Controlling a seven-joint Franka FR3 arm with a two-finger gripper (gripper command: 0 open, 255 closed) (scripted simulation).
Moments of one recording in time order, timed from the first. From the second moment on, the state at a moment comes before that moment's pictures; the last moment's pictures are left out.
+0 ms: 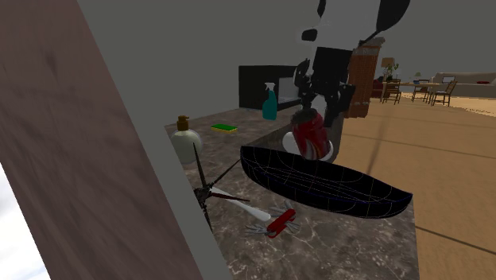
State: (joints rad) arm 0.30 -0.17 0.54 -1.45 -0.06 1.24 0.78
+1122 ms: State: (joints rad) arm 0.30 -0.19 0.53 -1.50 -0.05 1.27 0.78
